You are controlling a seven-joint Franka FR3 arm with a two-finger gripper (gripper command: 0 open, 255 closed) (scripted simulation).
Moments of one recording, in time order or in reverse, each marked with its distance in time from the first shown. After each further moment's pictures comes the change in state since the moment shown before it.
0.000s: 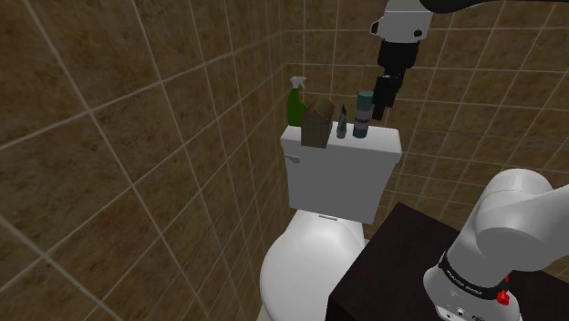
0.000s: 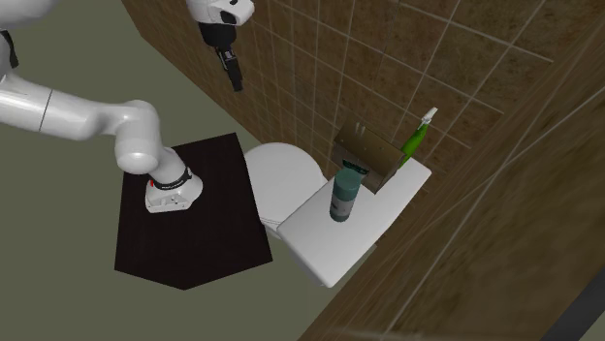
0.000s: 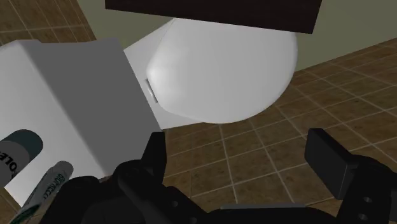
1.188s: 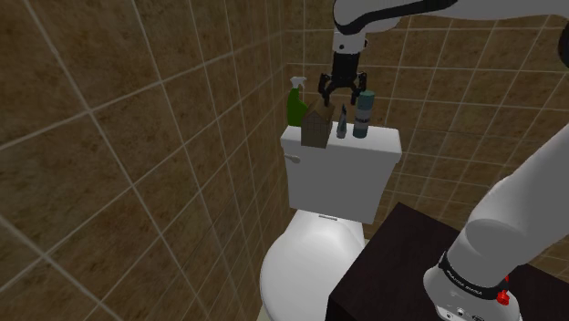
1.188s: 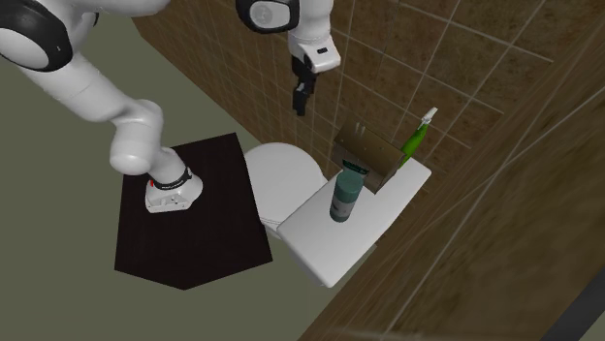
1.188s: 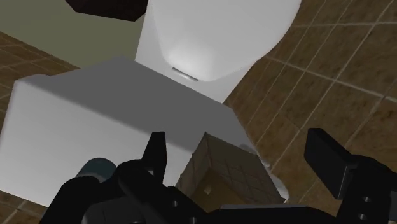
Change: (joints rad) arm -0.185 0.580 -0.022 0.339 0.058 0.206 0.529
